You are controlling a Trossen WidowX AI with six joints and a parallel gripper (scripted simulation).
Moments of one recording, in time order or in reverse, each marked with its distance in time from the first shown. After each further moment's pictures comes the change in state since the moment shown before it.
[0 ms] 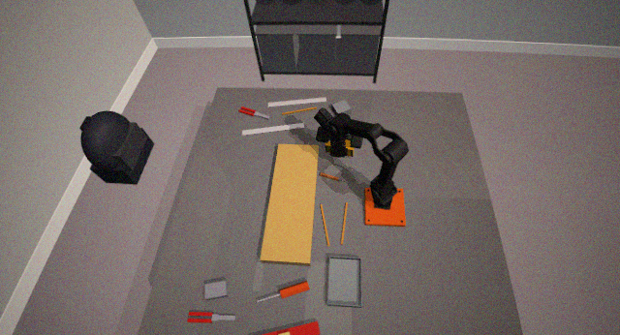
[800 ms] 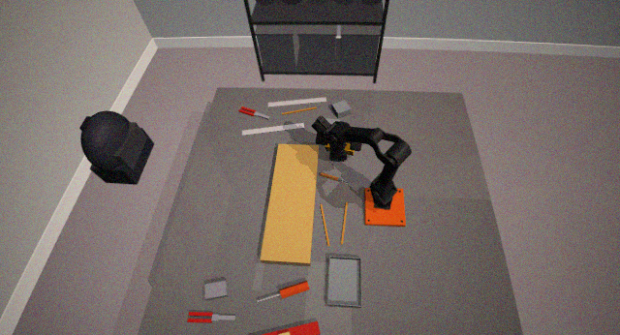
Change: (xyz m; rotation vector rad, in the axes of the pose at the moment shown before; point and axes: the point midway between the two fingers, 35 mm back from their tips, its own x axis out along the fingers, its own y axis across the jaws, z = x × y) arm 0.001 0.000 0.004 0.002 0.161 0.000
